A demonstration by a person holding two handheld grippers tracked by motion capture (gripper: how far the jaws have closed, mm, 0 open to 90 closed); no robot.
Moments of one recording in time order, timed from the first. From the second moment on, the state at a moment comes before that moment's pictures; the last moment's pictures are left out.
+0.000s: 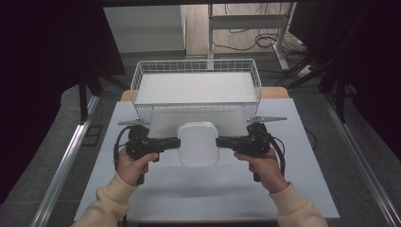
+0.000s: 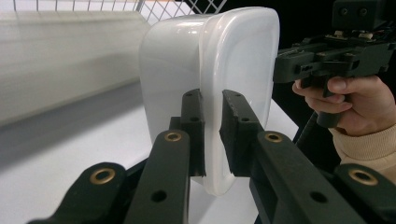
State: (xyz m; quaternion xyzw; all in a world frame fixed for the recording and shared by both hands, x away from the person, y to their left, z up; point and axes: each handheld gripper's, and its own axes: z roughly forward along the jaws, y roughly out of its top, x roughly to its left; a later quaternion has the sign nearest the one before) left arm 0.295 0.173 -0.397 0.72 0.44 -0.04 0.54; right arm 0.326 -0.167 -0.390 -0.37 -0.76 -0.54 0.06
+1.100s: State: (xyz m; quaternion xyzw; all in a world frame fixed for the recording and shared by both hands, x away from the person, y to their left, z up) left arm 0.333 0.182 -0.338 0.71 0.42 -0.01 0.56; right arm 0.363 -0.153 -0.325 -0.35 -0.76 -0.54 0.01
